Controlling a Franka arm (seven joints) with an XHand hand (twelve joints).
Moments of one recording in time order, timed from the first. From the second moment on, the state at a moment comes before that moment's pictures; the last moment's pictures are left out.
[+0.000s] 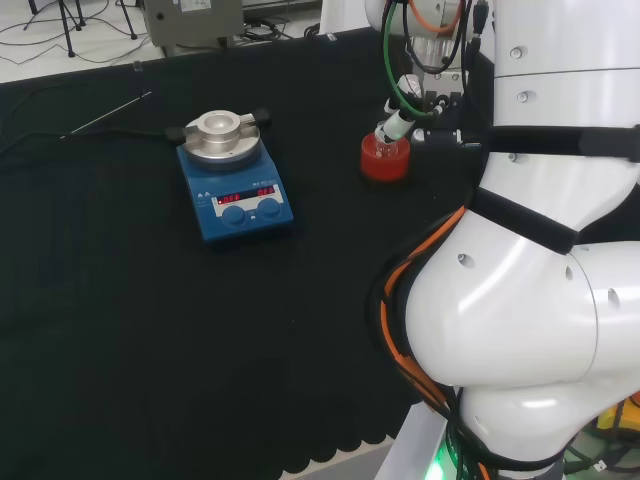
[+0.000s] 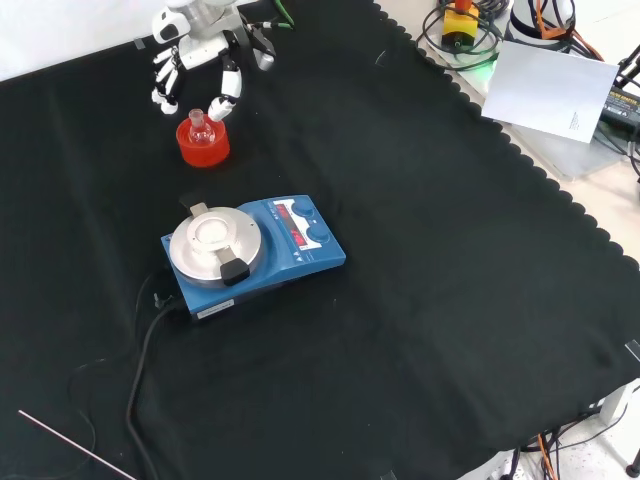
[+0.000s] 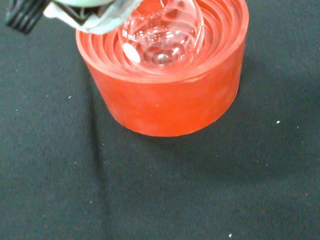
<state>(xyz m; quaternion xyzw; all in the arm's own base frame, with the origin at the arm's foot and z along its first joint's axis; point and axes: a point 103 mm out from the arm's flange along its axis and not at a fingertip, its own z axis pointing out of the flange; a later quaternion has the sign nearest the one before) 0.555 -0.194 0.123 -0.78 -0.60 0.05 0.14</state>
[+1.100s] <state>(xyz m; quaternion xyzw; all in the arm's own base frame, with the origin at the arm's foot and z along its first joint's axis) 0.561 -0.185 0.113 -0.78 -0.61 0.04 0.13</state>
